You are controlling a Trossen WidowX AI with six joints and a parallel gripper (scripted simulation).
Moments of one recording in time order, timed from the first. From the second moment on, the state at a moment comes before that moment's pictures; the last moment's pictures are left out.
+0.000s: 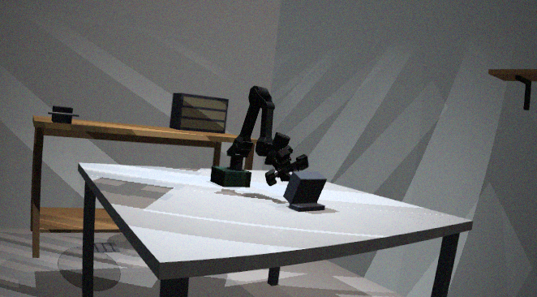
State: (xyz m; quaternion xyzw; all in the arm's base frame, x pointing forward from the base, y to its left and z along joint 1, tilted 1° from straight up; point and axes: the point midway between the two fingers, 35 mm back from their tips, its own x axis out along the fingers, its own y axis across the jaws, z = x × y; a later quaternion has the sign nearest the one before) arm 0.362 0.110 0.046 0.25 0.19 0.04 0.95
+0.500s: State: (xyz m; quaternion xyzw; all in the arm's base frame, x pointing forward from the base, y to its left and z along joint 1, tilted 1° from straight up) arm 0.363 0.110 0.046 0.25 0.19 0.04 0.95
